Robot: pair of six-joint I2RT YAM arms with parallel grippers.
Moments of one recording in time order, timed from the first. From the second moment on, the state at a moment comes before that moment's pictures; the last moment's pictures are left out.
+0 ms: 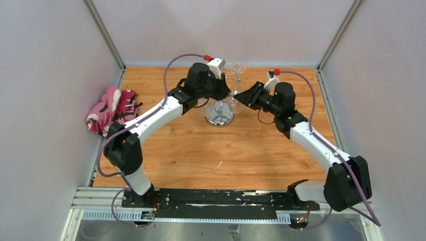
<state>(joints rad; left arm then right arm) -0.62 1.68 1.44 -0.13 0.24 -0.31 0.38 1.26 0.89 0.22 -0.41 0.80</state>
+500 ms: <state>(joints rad) -0.62 1.68 1.43 -0.12 0.24 -0.30 0.38 1.28 0.92 0.17 -0.41 0.80</state>
